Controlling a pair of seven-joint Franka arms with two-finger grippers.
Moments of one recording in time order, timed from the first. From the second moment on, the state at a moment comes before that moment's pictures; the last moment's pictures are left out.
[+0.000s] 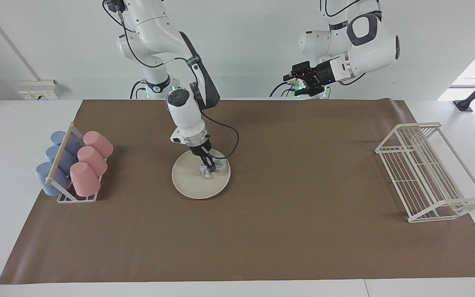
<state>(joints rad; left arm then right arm) -0.24 -0.47 0.05 -2.45 -0.81 1.73 0.22 0.33 0.25 0.14 -2.21 0.20 2.72 1.42</state>
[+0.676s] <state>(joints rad) -0.20 -0.45 0.05 -2.41 -0.19 1.79 0.21 0.12 0.25 0.14 -2.22 0.21 2.73 1.01</state>
